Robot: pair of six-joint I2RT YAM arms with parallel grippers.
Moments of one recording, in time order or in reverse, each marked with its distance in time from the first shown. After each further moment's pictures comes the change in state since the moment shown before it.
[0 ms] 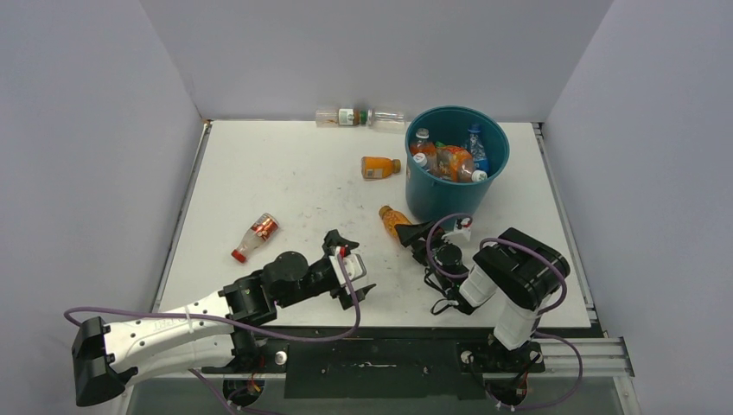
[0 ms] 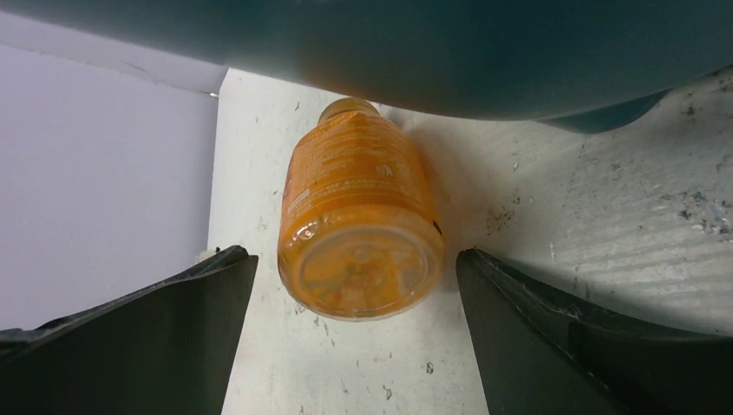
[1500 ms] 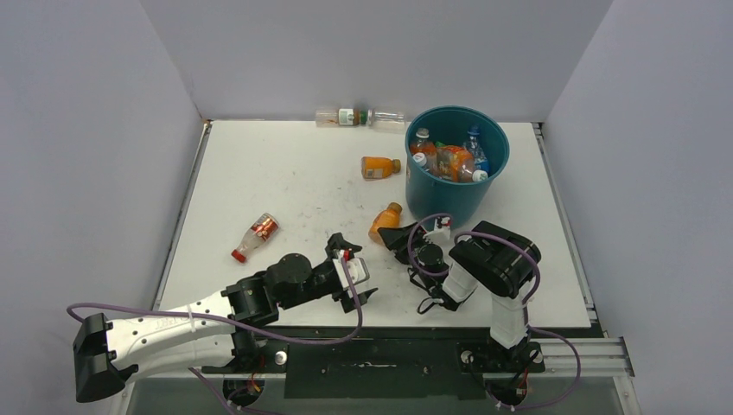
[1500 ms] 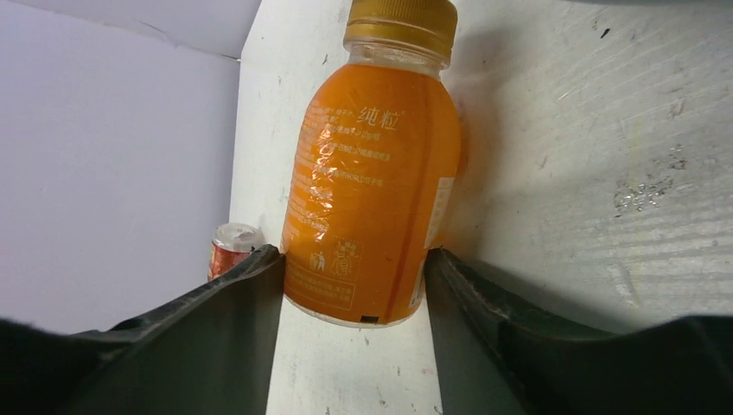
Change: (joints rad) left arm -0.027 0.016 0.000 0.000 -0.001 -0.001; right arm 0.108 0.177 0.133 0.063 0.034 0.055
